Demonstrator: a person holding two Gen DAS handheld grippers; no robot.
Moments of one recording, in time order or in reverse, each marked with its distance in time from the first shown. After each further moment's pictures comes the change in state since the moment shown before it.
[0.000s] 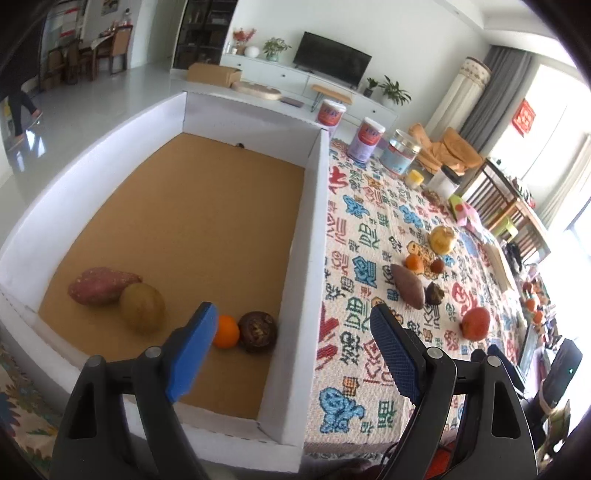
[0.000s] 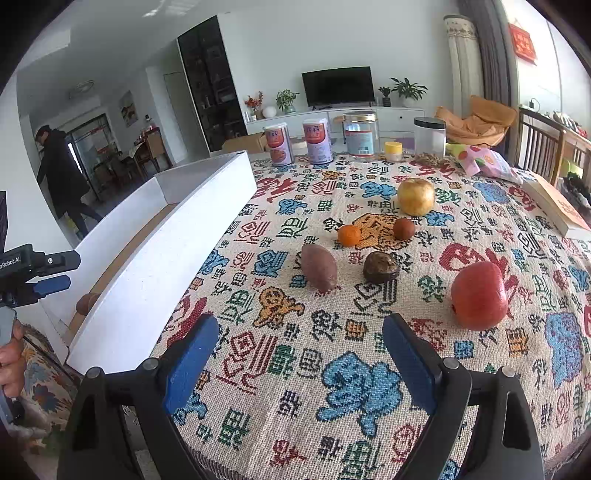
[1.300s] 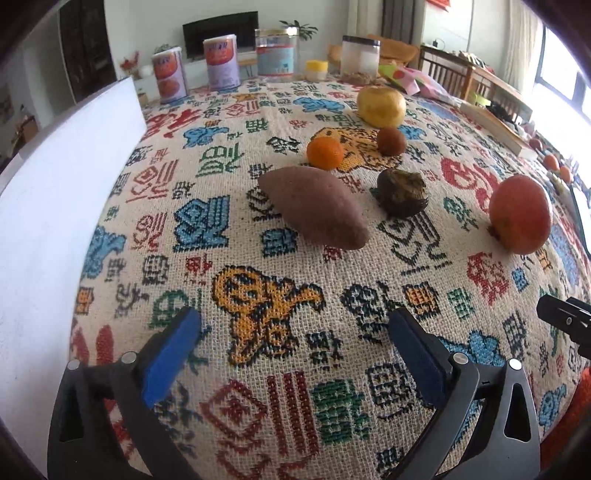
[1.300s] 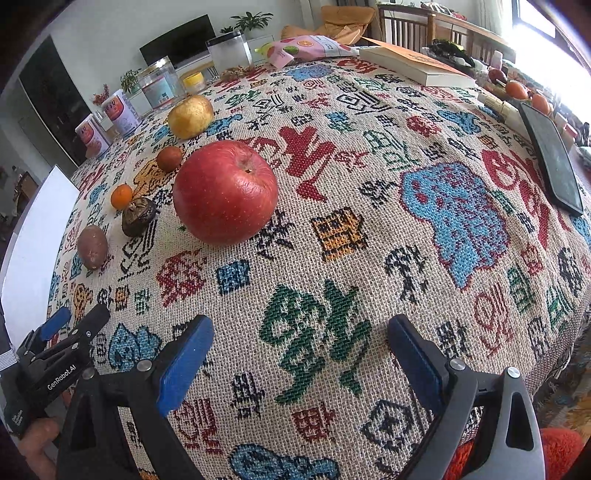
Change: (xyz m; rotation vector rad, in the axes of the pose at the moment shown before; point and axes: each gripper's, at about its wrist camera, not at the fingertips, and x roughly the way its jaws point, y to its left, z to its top) left arm 0.181 -0.158 -0.067 0.463 0.100 0.044; right arm 0.023 -0.154 -0.037 0.383 0.259 -0.371
